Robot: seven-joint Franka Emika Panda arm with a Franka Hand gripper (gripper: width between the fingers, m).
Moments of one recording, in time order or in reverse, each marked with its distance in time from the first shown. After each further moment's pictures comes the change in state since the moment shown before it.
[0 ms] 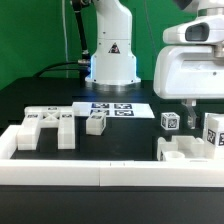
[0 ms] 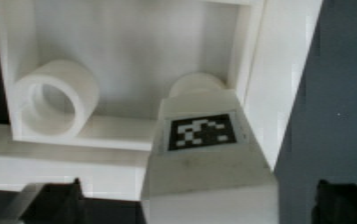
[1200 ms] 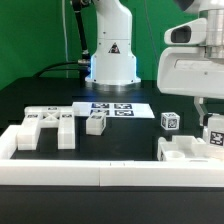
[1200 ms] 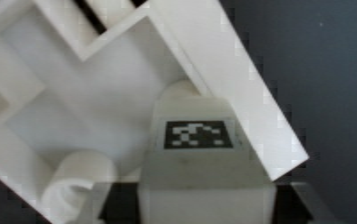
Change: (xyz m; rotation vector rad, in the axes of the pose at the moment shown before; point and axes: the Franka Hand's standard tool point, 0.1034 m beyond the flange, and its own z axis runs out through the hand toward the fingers) arm -0.003 -0.005 0.001 -0.003 0.000 0.840
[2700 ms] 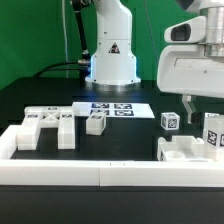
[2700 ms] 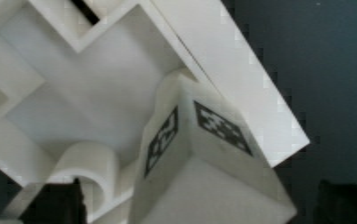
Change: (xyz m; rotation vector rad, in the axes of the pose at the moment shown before) arm 0.005 -0.001 -0.001 0.003 0.020 -0.149
